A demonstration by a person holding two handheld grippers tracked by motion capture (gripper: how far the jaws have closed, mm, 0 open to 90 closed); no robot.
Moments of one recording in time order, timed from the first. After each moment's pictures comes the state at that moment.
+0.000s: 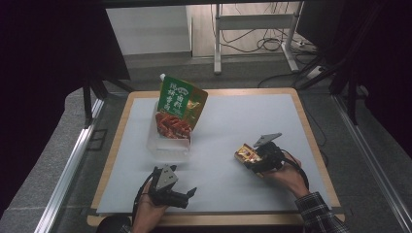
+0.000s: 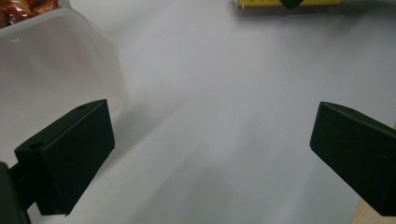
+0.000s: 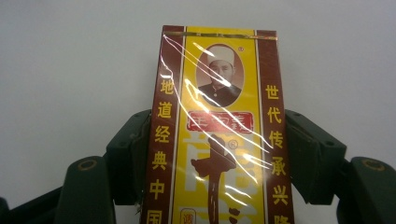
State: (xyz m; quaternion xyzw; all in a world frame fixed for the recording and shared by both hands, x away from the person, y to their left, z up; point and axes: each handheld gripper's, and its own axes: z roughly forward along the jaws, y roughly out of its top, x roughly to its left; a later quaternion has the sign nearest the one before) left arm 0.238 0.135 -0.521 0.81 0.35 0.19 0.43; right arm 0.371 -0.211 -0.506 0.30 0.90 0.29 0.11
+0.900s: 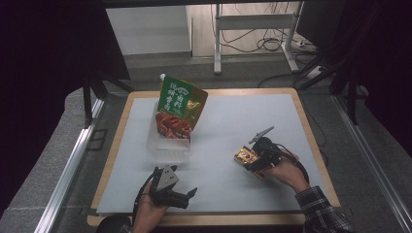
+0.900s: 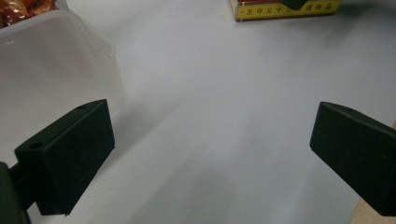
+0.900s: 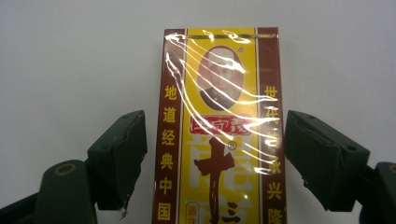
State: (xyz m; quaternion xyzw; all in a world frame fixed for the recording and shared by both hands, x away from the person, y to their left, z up) left arm 0.237 0.133 -0.520 0.81 0.34 0.20 0.43; right arm 0.384 -0.198 -0.496 0.32 0.92 0.22 0.06
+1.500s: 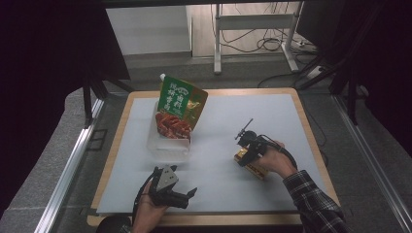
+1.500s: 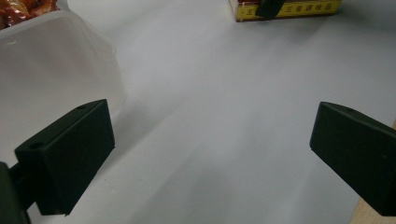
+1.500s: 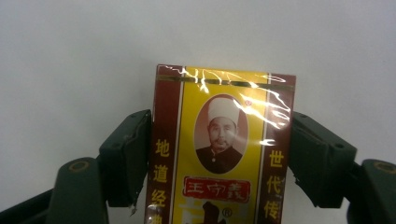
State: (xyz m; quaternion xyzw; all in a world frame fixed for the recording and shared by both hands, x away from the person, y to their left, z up) left arm 0.237 0.134 -0.520 0.81 0.34 0.20 0.43; right arm 0.412 -0.158 -0.497 0.30 0.95 0.11 0.05
